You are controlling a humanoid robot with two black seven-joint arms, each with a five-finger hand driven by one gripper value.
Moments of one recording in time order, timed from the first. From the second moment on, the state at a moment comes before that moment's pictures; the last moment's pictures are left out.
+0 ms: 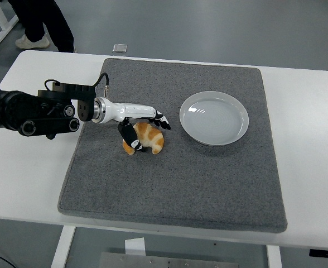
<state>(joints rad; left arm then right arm) -1.40 0.44 0.49 -1.14 0.83 0.01 -0.30 0.06 0.00 0.07 0.13 0.28 -0.17 -0.02</state>
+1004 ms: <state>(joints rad) -1.40 0.45 0.49 -1.10 0.92 0.04 -0.34 0.06 0.00 0.07 0.13 0.28 -0.17 -0.02</state>
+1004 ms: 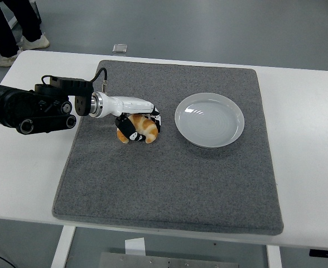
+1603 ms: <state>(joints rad) -1.62 0.51 0.33 -1.10 0.89 0.02 -0.34 0.06 0.00 0.07 0.13 0.28 -0.17 -0.02</state>
